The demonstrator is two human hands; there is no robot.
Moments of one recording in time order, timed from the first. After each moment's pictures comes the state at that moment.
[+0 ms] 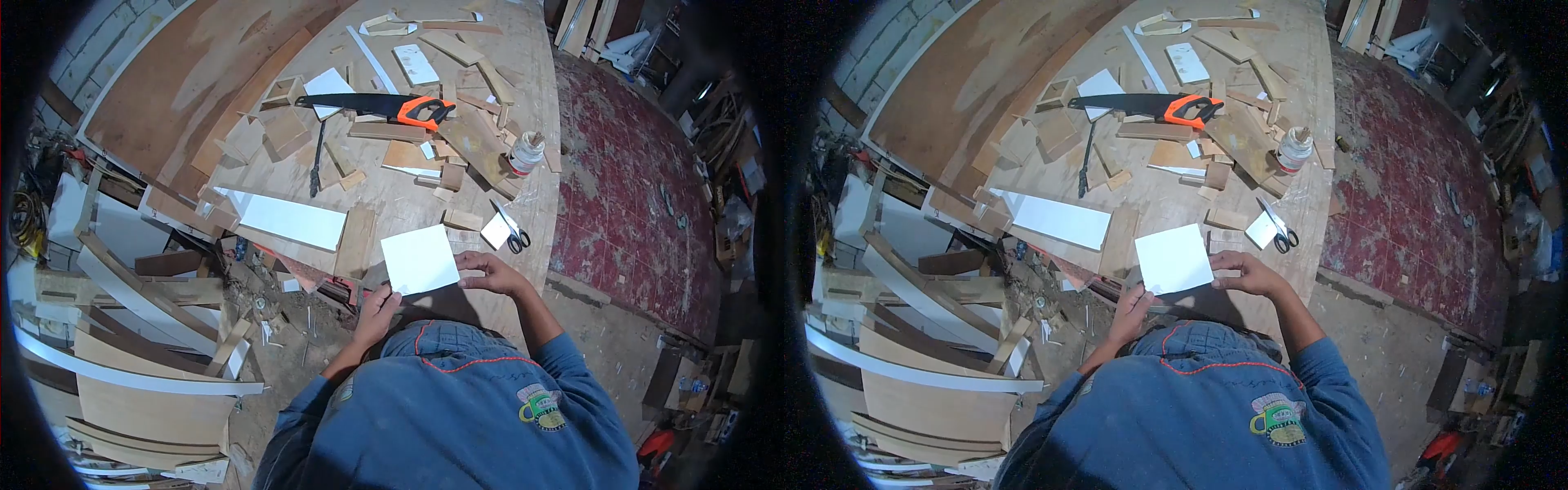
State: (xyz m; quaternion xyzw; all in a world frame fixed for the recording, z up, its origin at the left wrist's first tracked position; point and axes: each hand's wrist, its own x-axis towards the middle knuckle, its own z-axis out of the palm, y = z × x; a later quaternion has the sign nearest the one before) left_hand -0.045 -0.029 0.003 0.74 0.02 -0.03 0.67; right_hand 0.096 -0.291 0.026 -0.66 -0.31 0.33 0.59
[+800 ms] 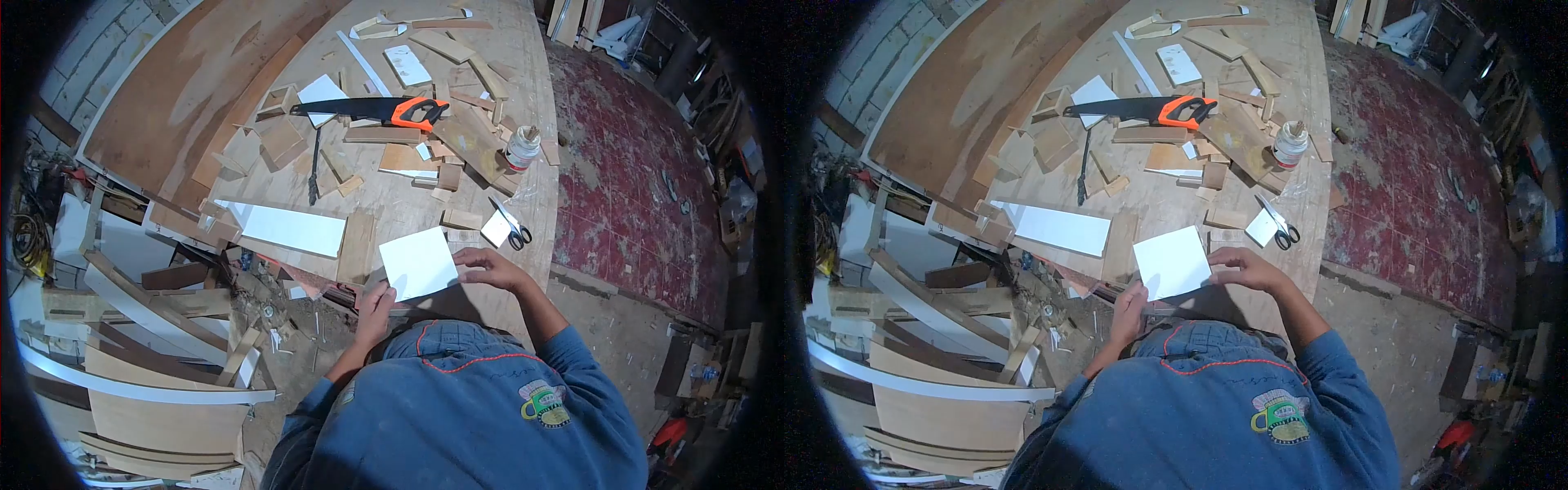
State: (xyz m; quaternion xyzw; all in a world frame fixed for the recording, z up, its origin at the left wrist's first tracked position) left_hand -0.036 -0.030 0.016 0.73 0.06 0.02 0.68; right_hand 0.096 -0.284 0.040 -0.64 -0.26 0.33 0.64
